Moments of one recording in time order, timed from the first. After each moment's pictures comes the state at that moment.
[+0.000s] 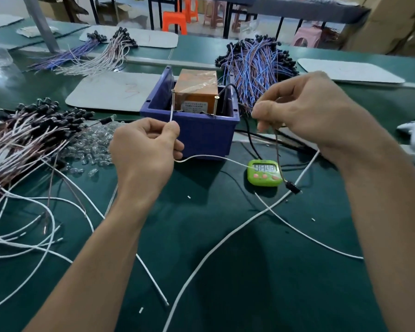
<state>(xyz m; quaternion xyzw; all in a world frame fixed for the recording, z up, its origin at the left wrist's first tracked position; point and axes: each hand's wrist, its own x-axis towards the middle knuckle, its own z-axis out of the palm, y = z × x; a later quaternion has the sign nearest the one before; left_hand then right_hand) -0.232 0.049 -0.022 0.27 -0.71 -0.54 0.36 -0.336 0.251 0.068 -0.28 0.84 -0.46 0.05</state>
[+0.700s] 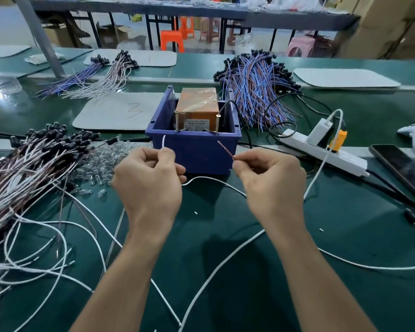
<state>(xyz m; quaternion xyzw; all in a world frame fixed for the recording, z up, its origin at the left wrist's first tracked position) -0.220 0.065 -0.020 0.33 -0.66 -0.53 0.41 -0.280 0.215 -0.022 -0.14 0.82 -0.54 -0.14</state>
